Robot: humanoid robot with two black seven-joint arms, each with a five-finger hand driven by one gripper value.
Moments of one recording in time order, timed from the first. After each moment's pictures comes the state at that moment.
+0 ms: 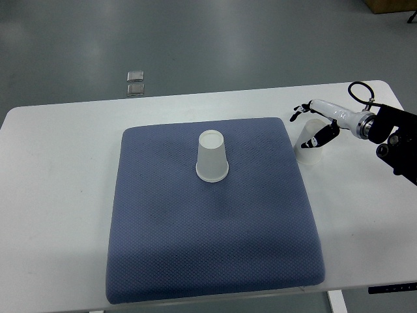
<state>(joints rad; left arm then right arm) 0.01 0.00 -0.15 -0.16 0.08 0.04 -0.04 0.78 -0.45 0.59 0.81 -1.48 0.13 0.18</state>
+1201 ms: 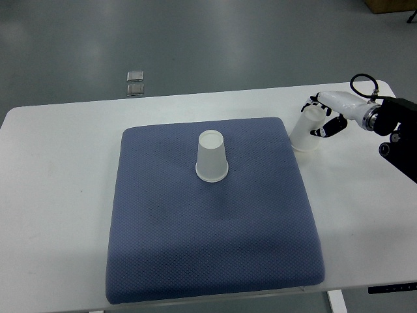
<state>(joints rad) 0.01 0.00 -0.15 -0.16 0.08 0.04 -0.04 0.83 -0.46 0.58 0.78 -1.68 0.05 0.18</state>
